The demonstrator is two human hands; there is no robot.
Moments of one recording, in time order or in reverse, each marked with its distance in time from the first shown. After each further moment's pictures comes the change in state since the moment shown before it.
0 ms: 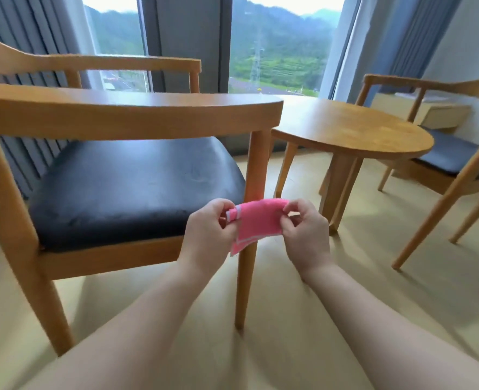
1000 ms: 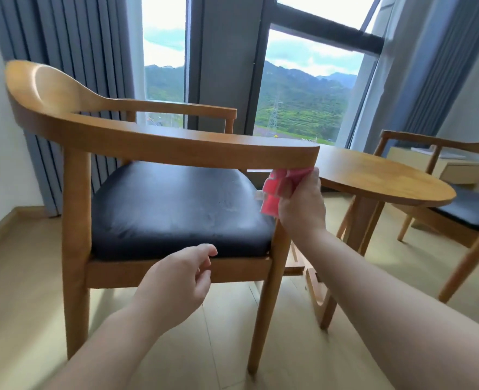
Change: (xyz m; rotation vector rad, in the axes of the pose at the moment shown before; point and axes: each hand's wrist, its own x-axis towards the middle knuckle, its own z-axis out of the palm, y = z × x) left_hand -0.049 -0.019 -0.103 0.404 0.002 0.122; right_hand 0.082 -0.097 0.035 -0.021 0.116 -0.103
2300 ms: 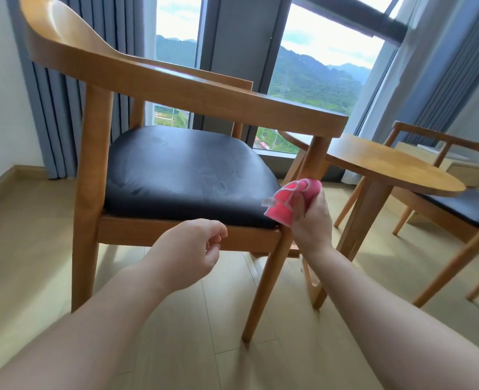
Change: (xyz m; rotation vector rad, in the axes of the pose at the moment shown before) left_hand -0.022 -0.019 0.011 -0.023 -0.112 0.010; right_hand -0.074 0.064 0.020 0.045 -0.125 0.041
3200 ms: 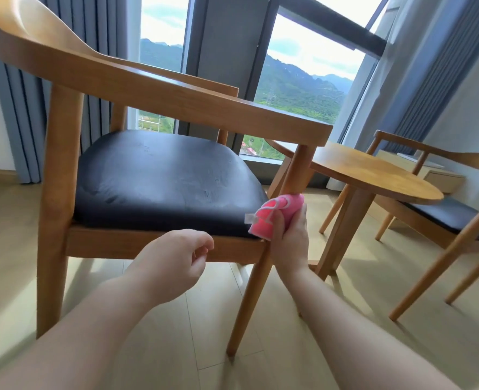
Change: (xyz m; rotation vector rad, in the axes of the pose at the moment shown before) left_hand 0.017 -0.007 0.013 -0.017 0.031 0.003; right_hand -0.006 0.016 0.013 0.083 0.037 0.005
